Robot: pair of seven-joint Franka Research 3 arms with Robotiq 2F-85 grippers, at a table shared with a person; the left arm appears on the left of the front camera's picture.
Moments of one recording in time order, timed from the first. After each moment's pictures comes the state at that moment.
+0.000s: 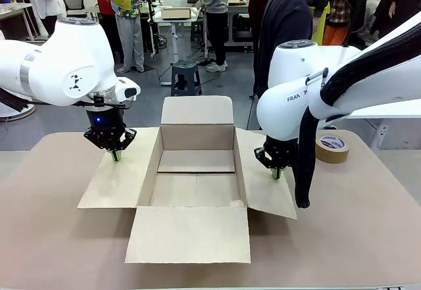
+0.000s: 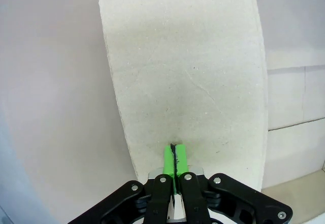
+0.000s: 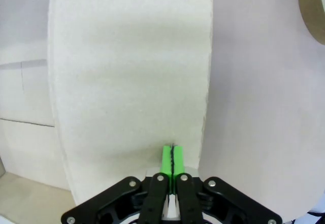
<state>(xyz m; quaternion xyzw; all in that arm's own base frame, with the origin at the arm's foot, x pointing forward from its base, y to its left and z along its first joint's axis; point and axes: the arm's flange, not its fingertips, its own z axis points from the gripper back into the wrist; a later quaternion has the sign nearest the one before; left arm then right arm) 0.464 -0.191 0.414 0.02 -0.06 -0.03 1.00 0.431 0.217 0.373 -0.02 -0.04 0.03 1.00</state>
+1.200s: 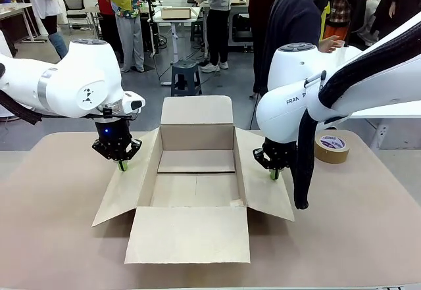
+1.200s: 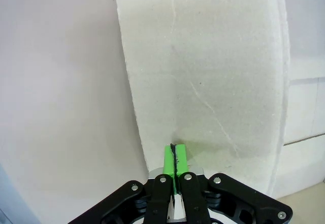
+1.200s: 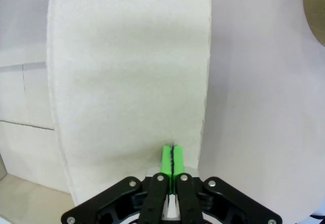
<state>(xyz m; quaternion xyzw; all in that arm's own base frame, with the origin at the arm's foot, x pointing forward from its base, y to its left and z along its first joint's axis) 0.484 -0.193 0.375 0.01 -0.03 -0.02 1.00 0.433 0.218 0.371 -0.01 -0.05 0.03 1.00</state>
